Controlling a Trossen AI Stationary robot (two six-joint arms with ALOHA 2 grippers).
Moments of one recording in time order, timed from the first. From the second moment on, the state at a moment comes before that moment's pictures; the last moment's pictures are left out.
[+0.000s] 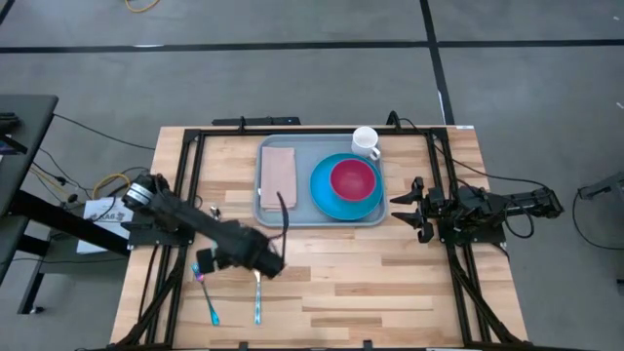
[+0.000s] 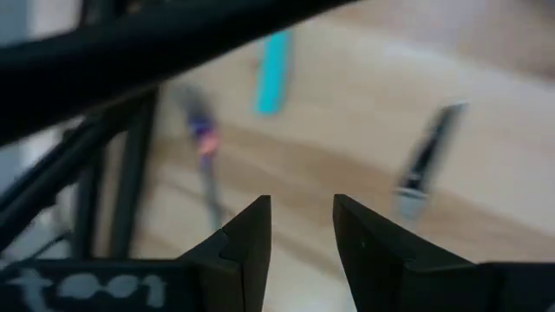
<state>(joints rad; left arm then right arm) -0.45 1.77 1.46 -1.57 0.13 -2.32 0.13 0.01 0.01 0.01 0.13 0.10</state>
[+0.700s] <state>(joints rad) -0.57 1.77 1.33 -1.29 -0.02 -2.30 0.14 0.01 0.01 0.01 0.13 0.10</state>
